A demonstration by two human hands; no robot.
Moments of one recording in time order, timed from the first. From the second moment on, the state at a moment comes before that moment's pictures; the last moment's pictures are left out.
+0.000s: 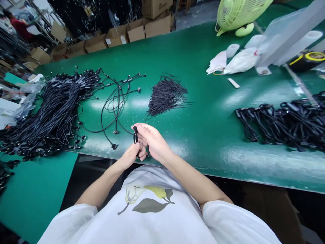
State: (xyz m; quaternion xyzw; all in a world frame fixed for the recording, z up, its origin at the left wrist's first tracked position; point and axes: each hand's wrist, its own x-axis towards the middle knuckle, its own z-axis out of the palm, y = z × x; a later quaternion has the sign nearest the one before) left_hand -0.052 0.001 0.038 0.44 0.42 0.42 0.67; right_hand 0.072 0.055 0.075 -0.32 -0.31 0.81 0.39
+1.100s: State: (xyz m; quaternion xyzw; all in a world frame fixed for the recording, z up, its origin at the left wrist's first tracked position) left_hand -0.064 0.005 0.041 0.59 0.50 0.21 0.60; right_hand 0.137 0.049 0.059 -0.12 -0.98 -0.03 0.17
